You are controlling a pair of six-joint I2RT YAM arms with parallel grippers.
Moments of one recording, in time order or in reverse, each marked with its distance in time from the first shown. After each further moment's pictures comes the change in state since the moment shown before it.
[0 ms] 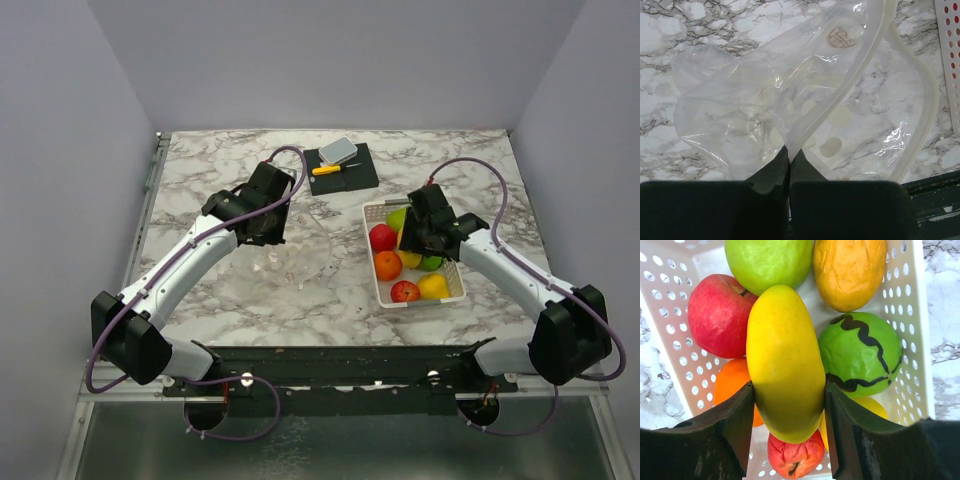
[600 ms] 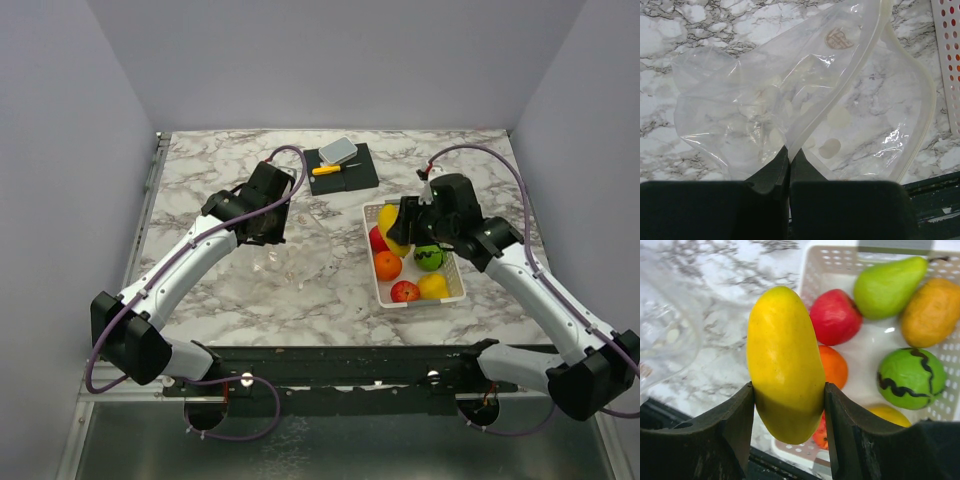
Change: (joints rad) left arm 0.000 -0.002 0.000 0.008 0.000 -0.001; right arm 0.014 -0.210 0.092 -0.020 -0.282 -0.200
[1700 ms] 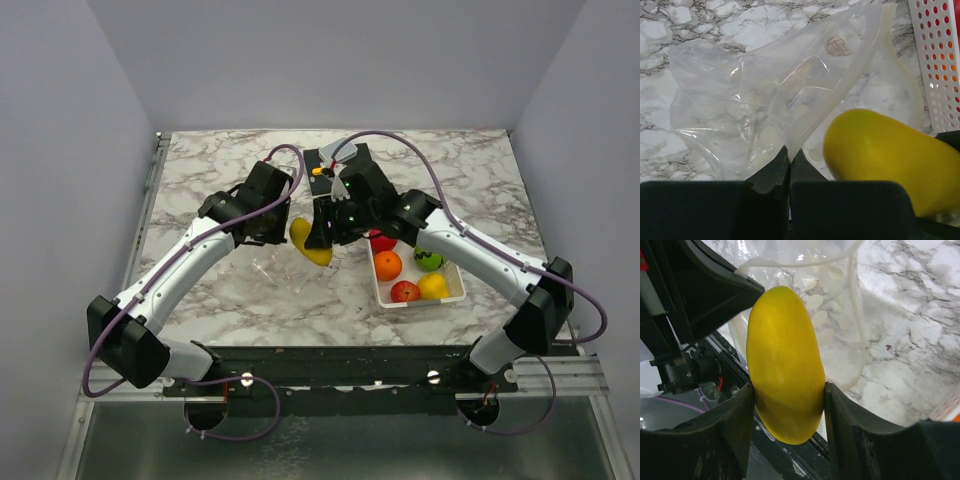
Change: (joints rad) left arm 0.000 -0.020 0.000 0.008 0.044 -0.023; right arm 0.357 0.406 0.391 0.011 -0.207 0.119
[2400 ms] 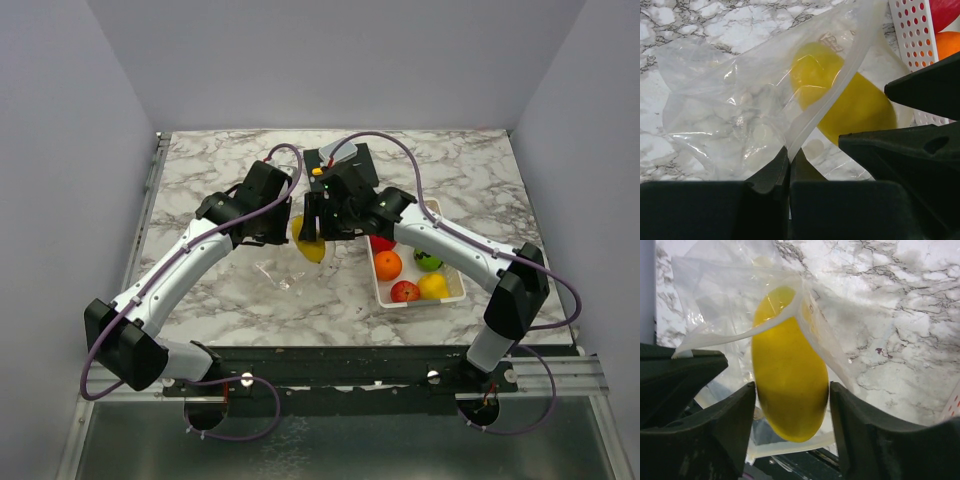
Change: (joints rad) left arm -0.001 -0.014 0.002 0.006 0.054 -0.014; right arm 0.033 0.151 0.088 -0.029 0.211 0.203
